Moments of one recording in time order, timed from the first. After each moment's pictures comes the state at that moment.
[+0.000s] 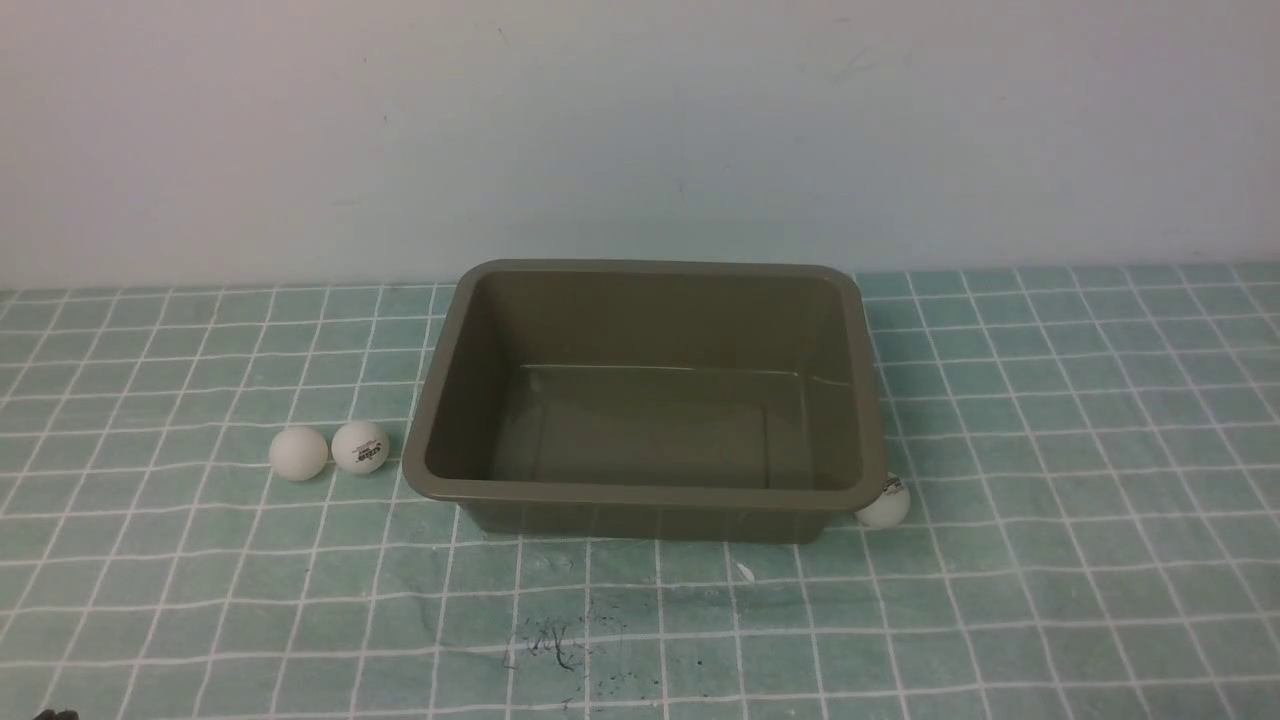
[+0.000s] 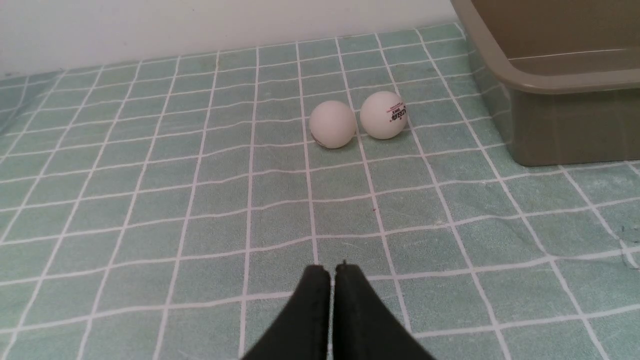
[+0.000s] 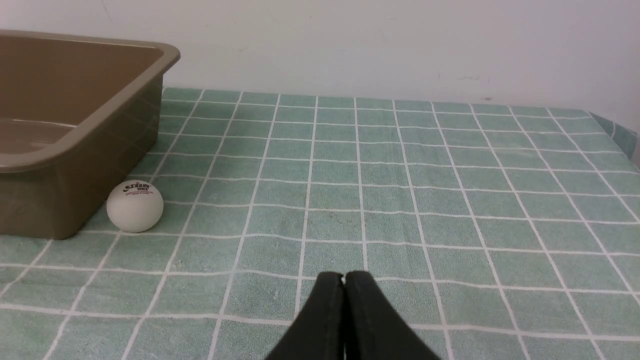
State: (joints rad) right arm 0.03 -0.01 0.02 -0.10 0.39 0.11; left arm -0.03 -0.02 0.03 -0.03 0.38 0.06
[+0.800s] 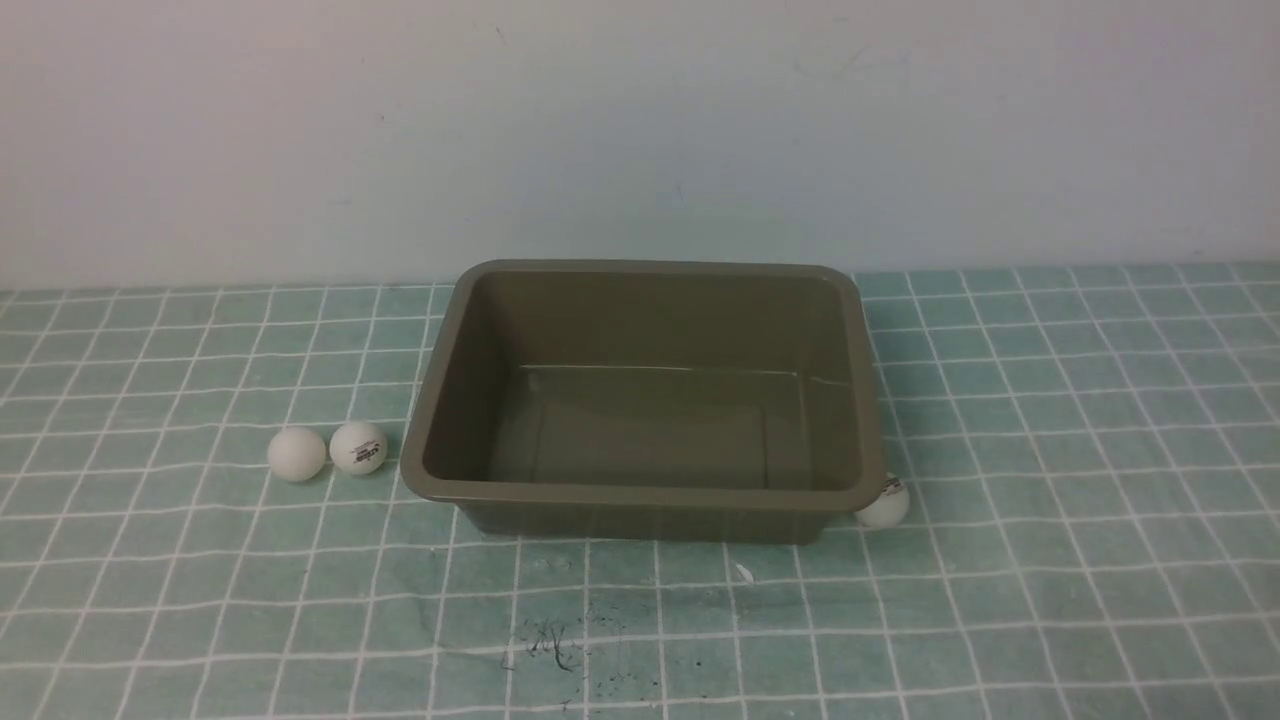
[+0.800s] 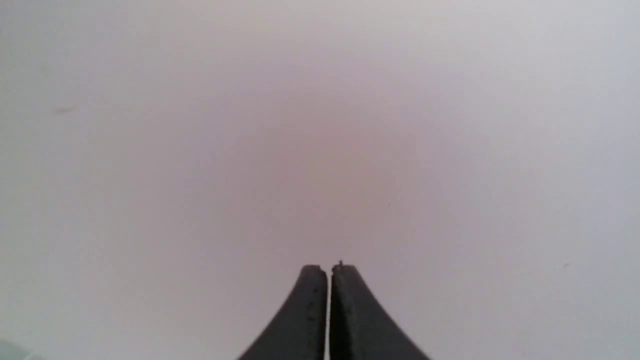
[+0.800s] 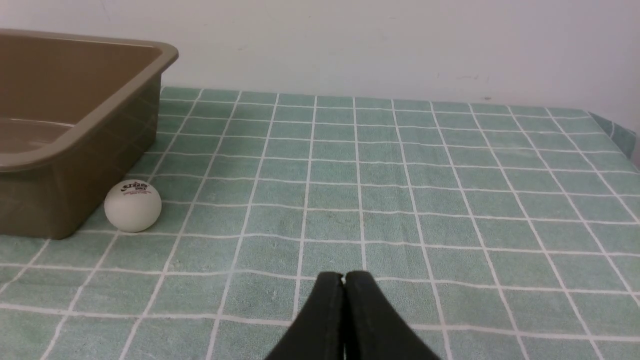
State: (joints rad) right arm 0.03 -0.01 0.02 -0.10 0.39 0.11; left arm -0.03 0.00 -0.10 -0.39 -0.26 -0.14
